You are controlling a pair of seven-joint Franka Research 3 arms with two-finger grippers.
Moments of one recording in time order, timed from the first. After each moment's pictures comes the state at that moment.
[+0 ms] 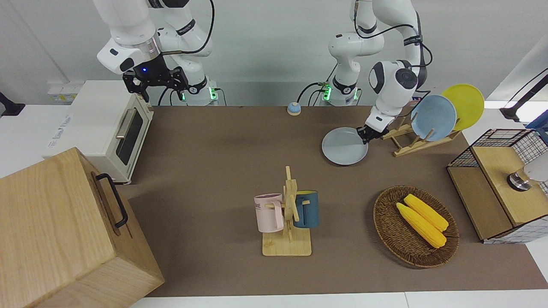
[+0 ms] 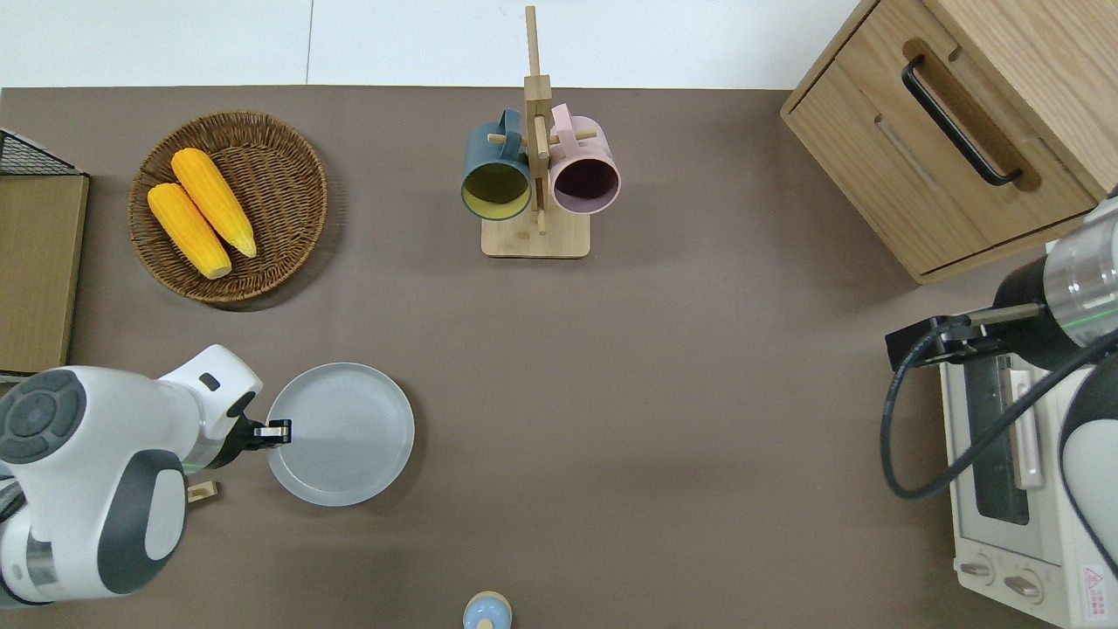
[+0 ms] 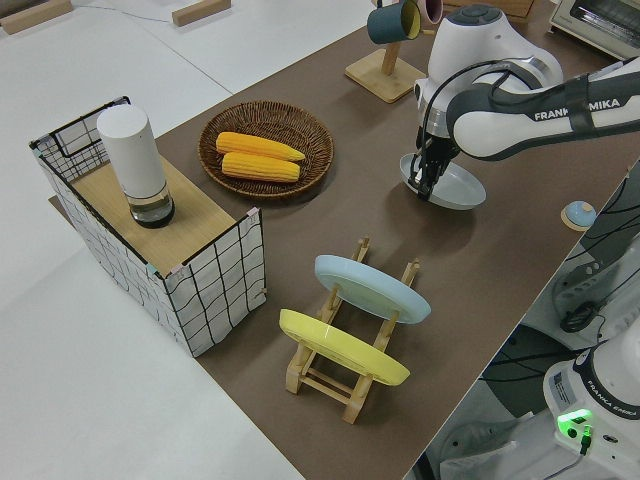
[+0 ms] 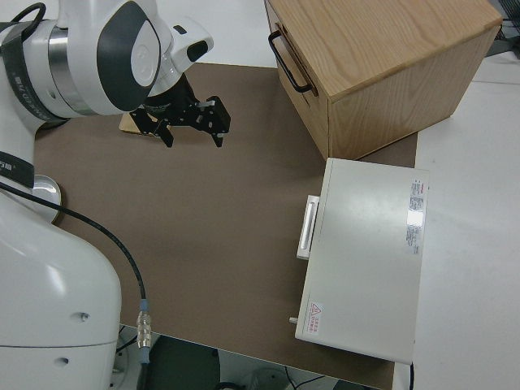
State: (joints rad) left arm 0.12 -0.16 -0.17 -2.39 -0.08 2.14 -0.03; right arm -0.26 0.02 0.38 -1.48 -0.03 1.38 0.04
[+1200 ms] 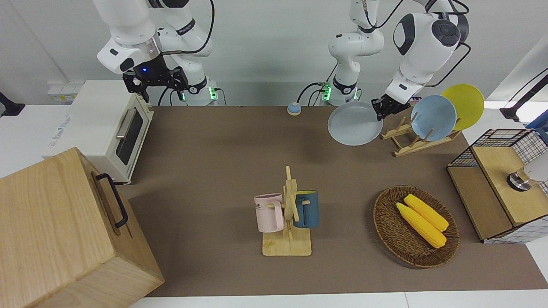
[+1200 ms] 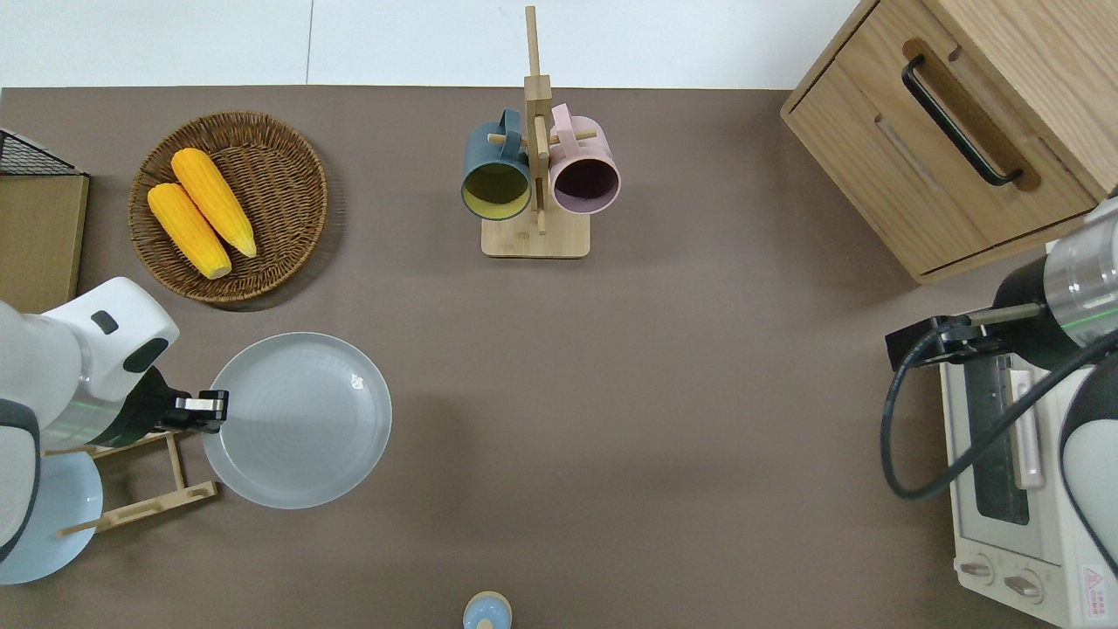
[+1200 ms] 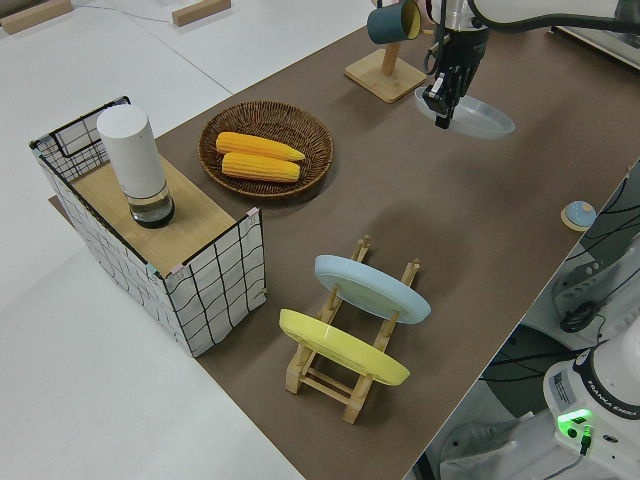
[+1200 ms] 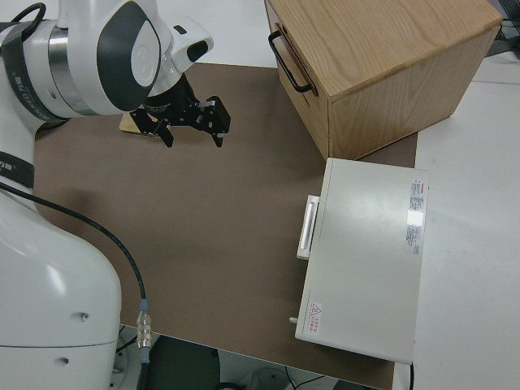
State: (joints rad) left arm 0.12 -0.17 -0.17 -1.98 -0.08 1.68 -0.04; right arm -0.26 0.02 0.38 -1.48 -0.03 1.38 0.04
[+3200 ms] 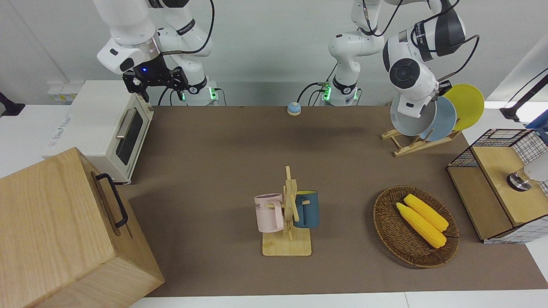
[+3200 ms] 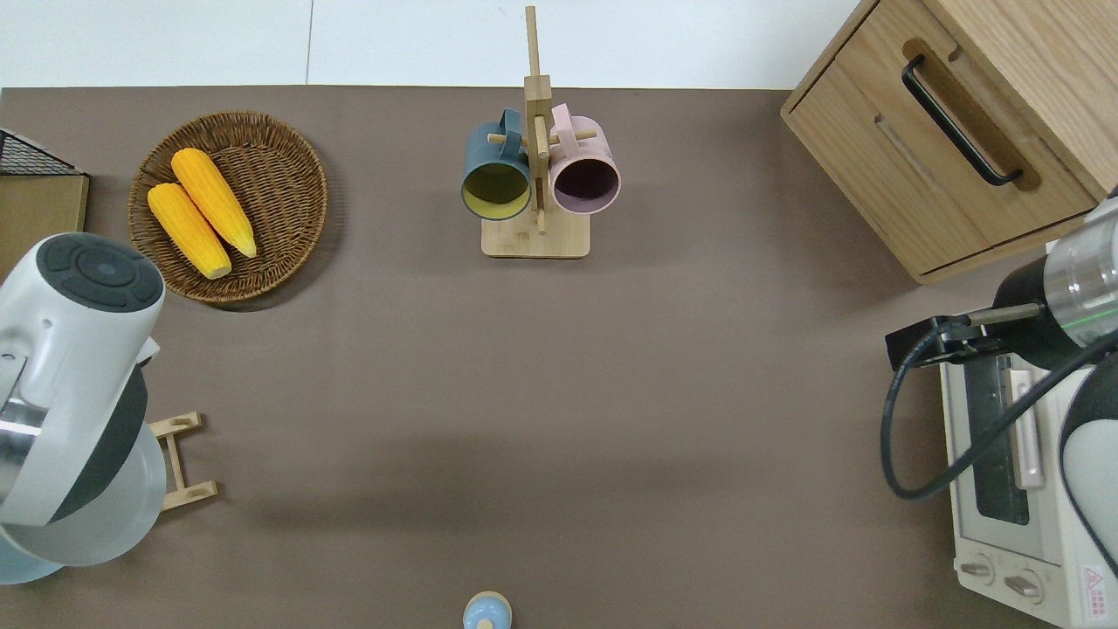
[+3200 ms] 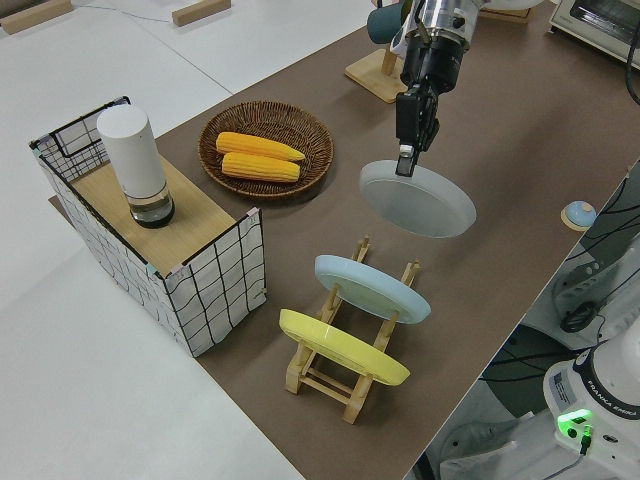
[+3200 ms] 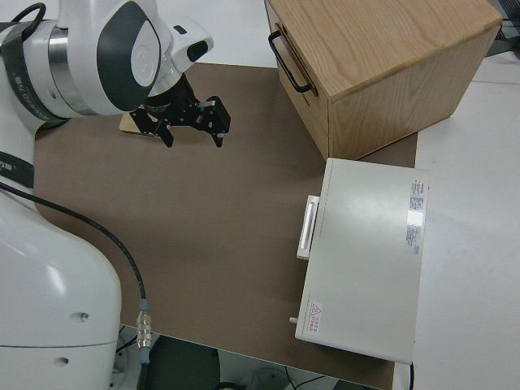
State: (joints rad) left arm 0.13 -0.03 -0.25 -1.93 0.75 1.33 -0.23; right arm -0.26 0.02 0.38 -1.48 -0.03 1.38 0.04
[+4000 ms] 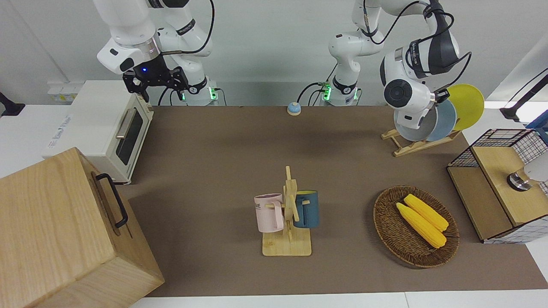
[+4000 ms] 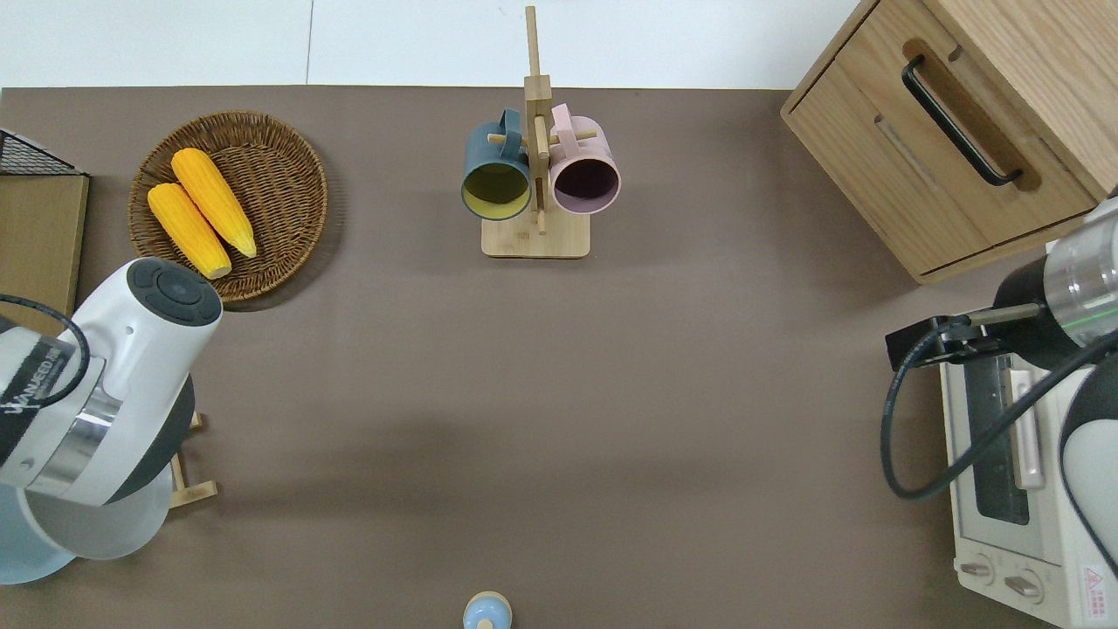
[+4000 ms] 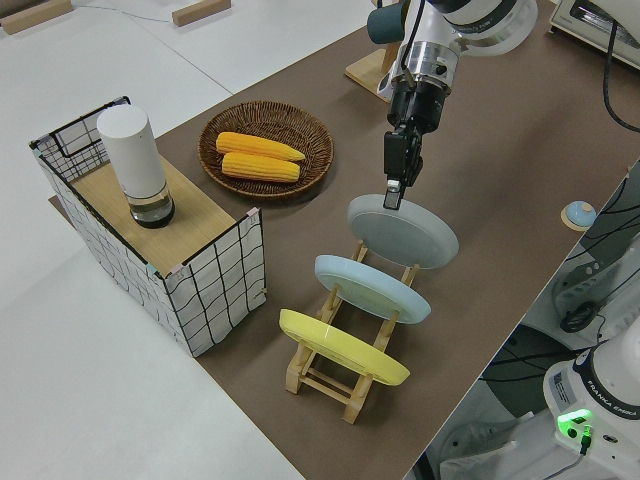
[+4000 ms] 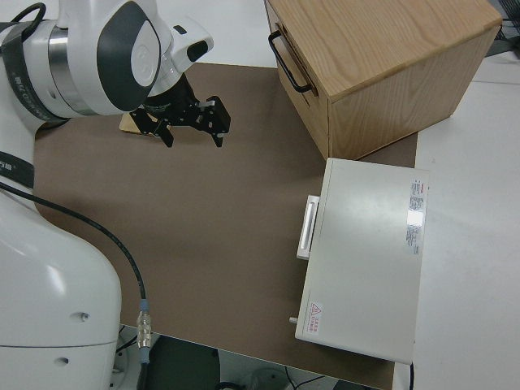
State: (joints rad) left arm 0.13 0.02 -0.25 -2.04 0.81 1.40 -0.35; right arm -0.26 0.02 0.38 -1.48 -0.03 1.38 0.04
